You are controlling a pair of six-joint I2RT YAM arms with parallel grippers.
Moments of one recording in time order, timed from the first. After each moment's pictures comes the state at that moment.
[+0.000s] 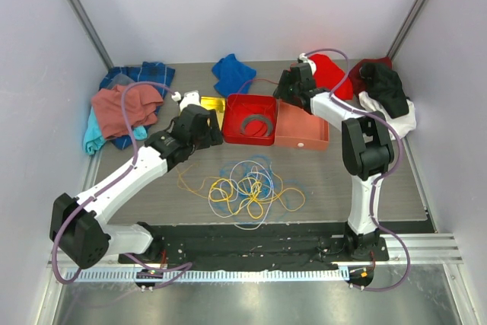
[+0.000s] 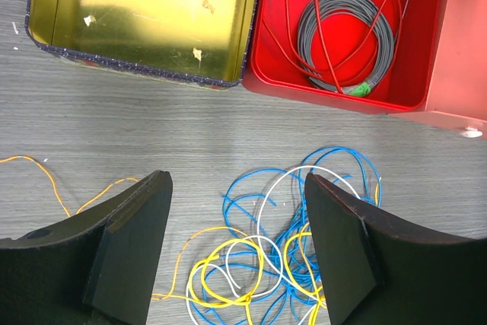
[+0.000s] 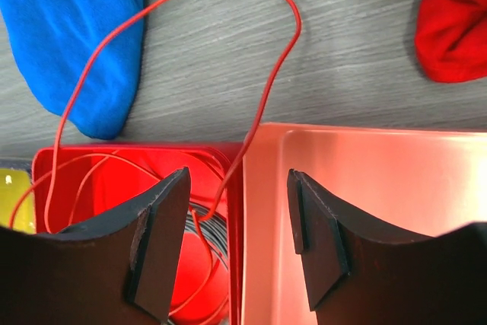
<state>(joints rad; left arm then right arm) -0.62 1.27 1.04 -0.49 -0.35 -0.63 0.32 2.04 1.52 -0.11 0.08 0.57</state>
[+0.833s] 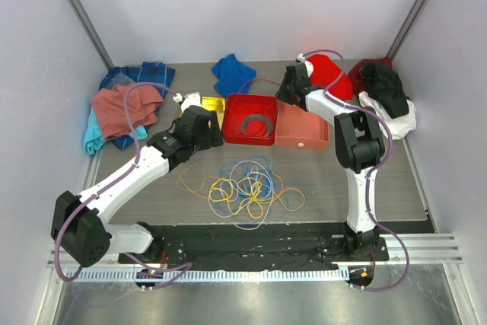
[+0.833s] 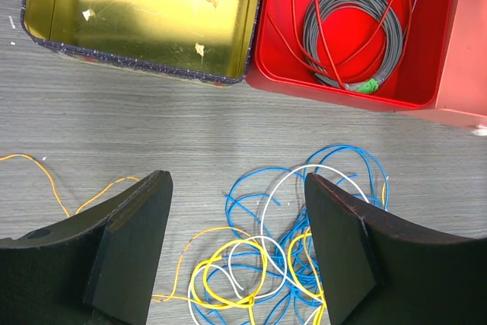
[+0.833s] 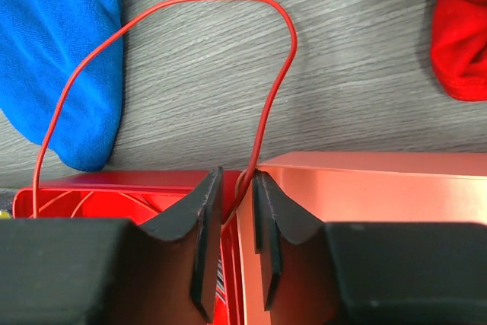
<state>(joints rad) -0.62 1.28 1.02 -0.47 -0.35 -0.63 0.32 2.16 1.63 -0.14 0.09 0.63</state>
